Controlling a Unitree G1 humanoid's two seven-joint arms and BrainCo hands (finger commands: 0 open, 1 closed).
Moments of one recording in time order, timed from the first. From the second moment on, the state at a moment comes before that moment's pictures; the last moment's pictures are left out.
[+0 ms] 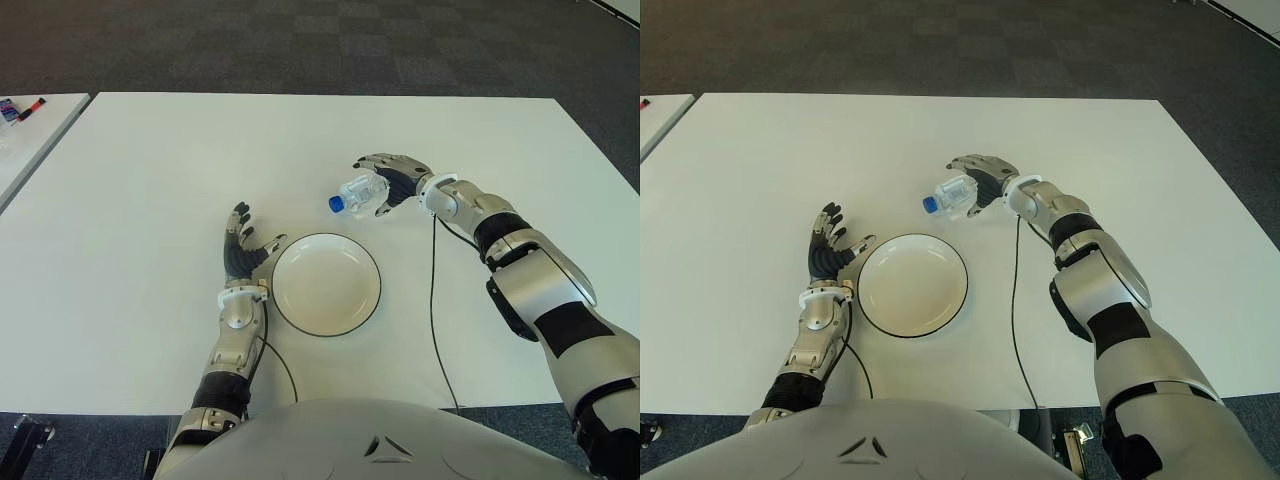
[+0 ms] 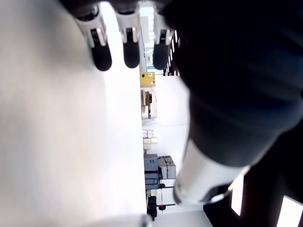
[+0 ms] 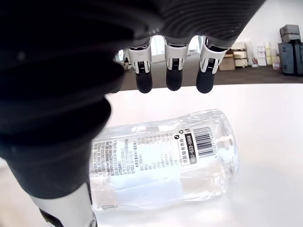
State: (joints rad) left arm 0.06 -0.06 -0.01 0.42 0.08 -0.35 0.30; right arm -0.94 -0.39 0.61 1.28 -0.76 -0.60 -0.10
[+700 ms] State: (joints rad) left arm 0.06 -0.06 -0.01 0.41 0.08 -0.35 0.30; right arm -0.95 -0.37 0.62 1.29 -0.77 -0.58 -0.13
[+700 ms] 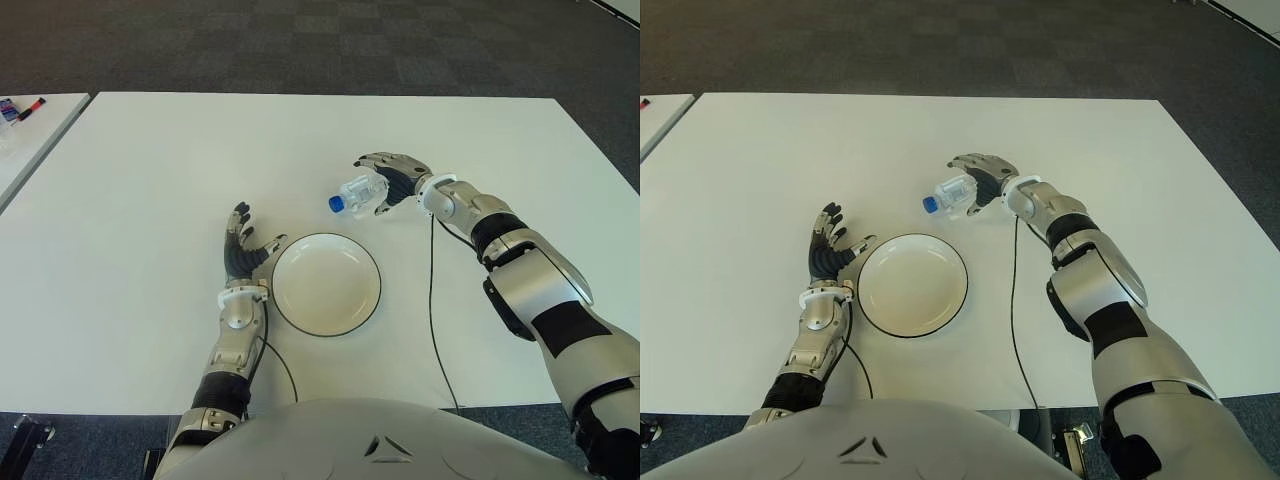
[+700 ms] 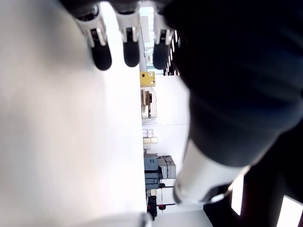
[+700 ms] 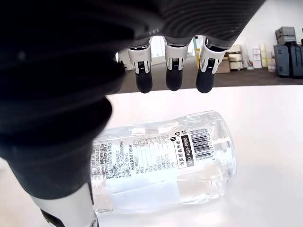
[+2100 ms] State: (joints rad) left arm 0.07 -0.06 -0.02 0.40 0.08 -0.34 0.30; right arm -0.97 -0.37 0.74 1.32 -0.88 -0.55 -0.18
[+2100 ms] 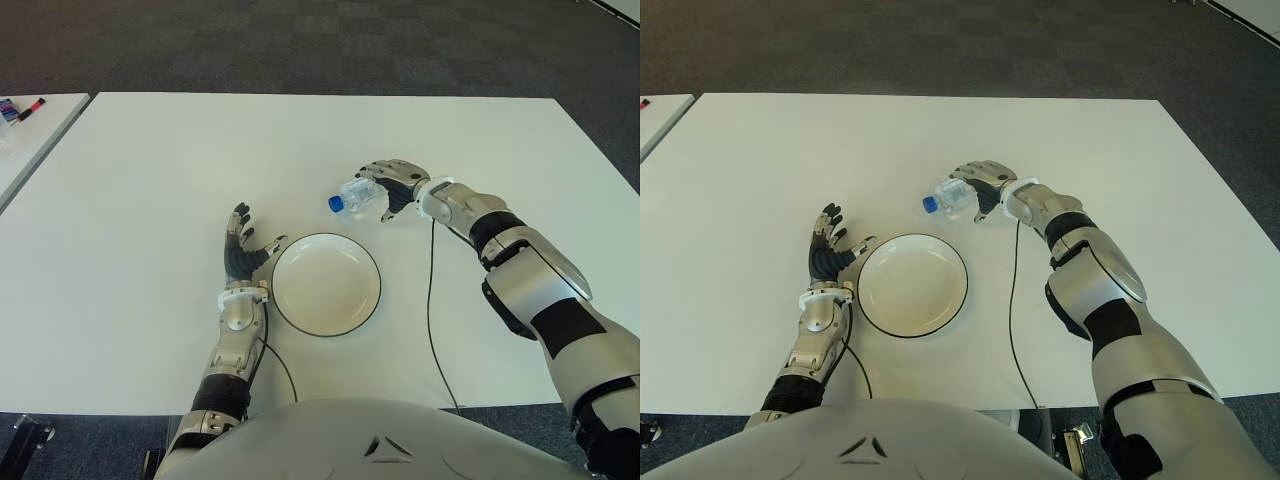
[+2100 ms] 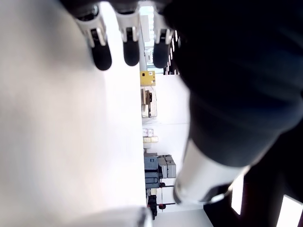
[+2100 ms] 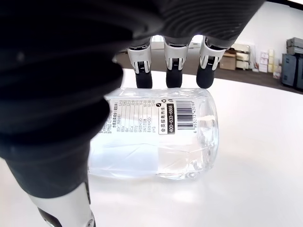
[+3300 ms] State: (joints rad) left arm 0.08 -0.06 -0.03 0.38 0.09 -0.32 0.30; right arm -0.99 -0.37 0.83 1.33 -0.95 -0.52 -0.27
